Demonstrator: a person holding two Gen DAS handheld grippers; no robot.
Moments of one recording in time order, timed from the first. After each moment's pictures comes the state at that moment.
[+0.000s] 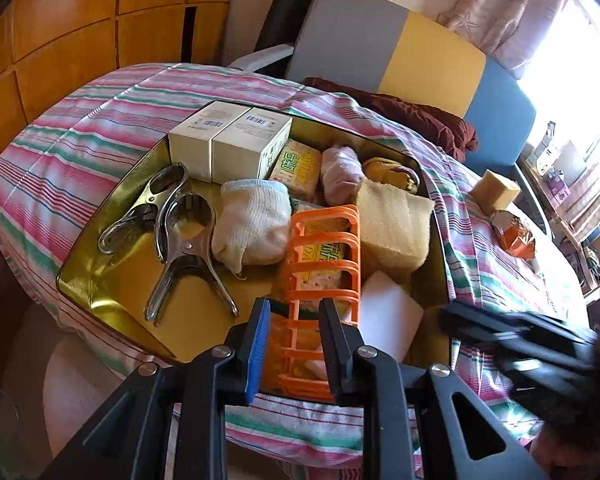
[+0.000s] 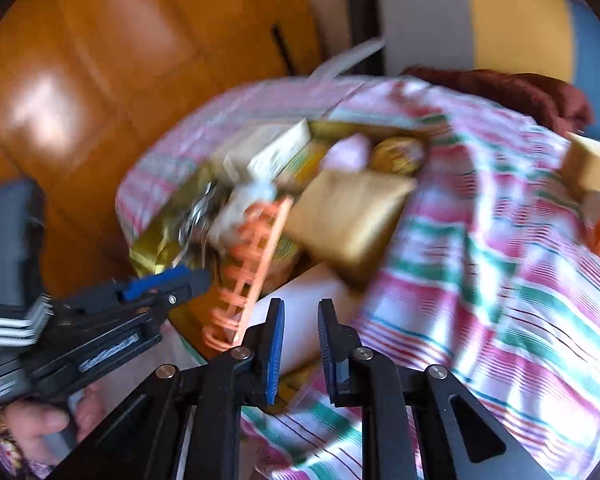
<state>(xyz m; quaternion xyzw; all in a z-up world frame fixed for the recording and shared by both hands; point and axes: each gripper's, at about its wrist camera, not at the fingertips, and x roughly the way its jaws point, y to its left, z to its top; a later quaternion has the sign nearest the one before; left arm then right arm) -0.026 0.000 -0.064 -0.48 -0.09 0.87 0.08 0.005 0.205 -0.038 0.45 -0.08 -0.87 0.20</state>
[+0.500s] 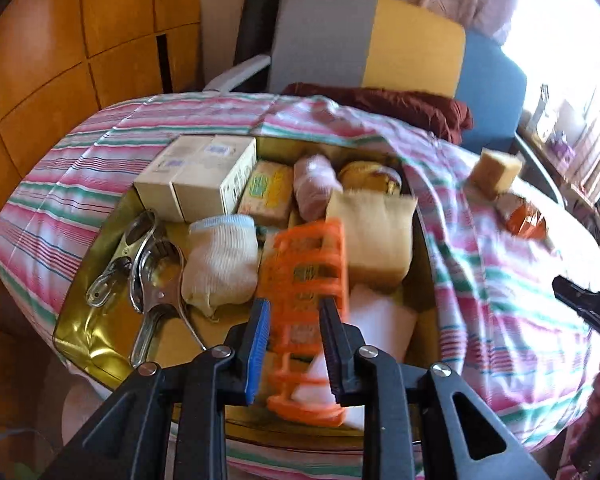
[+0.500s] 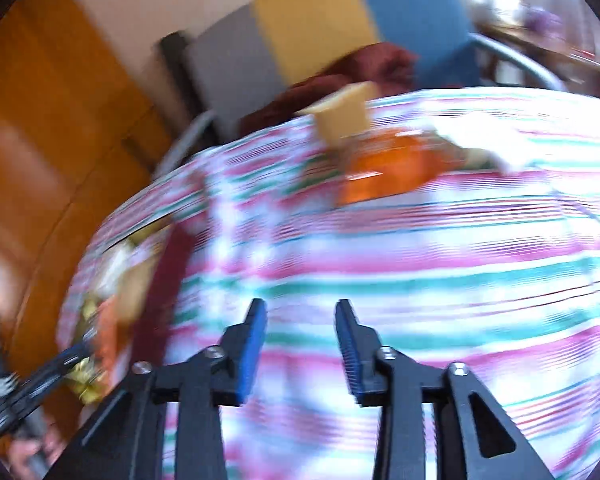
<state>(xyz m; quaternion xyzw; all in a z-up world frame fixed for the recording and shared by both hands) -0.038 0.042 -0.045 -0.45 -0.01 0.89 0.08 0.018 0.421 -0.060 0.41 -0.23 -0.88 -0.05</state>
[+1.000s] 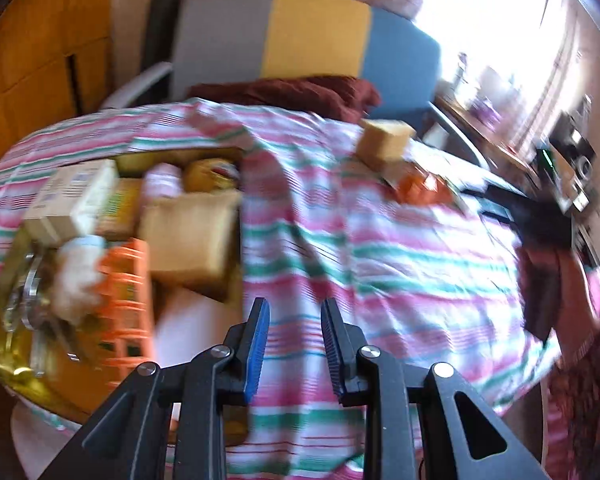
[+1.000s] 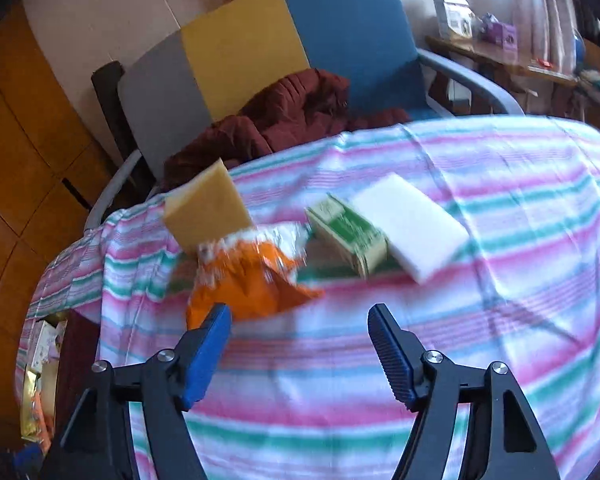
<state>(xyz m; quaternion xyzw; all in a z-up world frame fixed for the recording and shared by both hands) -0.009 0.145 -0.042 -0.46 0.02 0.86 0.24 -0.067 0.504 -0.052 0.39 -0.20 -0.89 -0.09</state>
